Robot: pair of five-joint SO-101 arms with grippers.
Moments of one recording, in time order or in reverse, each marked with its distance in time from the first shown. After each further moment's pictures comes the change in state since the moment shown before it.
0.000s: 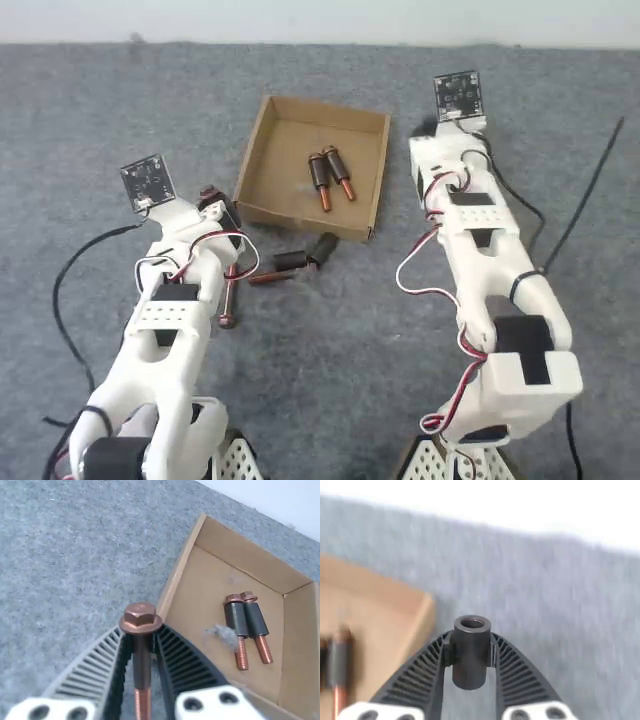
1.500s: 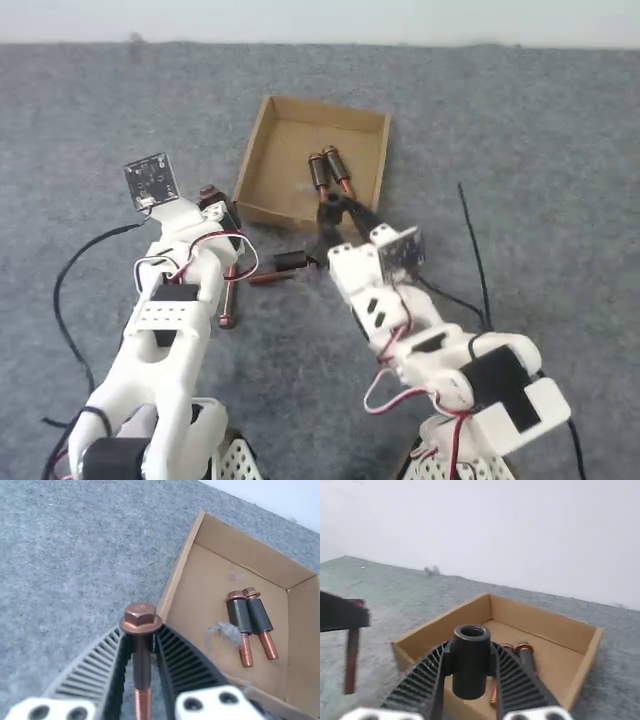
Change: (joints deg) left arm 0.0 0.0 0.0 0.0 -2.7; right arm -24.5 -8.9 52.4 -65.4 -9.3
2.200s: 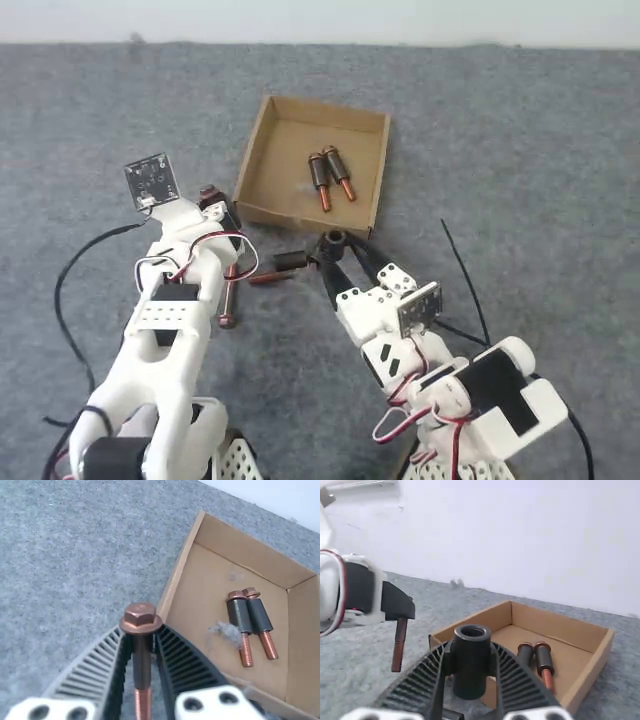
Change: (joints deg) left arm 0.4 0.0 0.0 0.0 0.0; right arm -3.2 -0.2 15.1 -19.1 -0.4
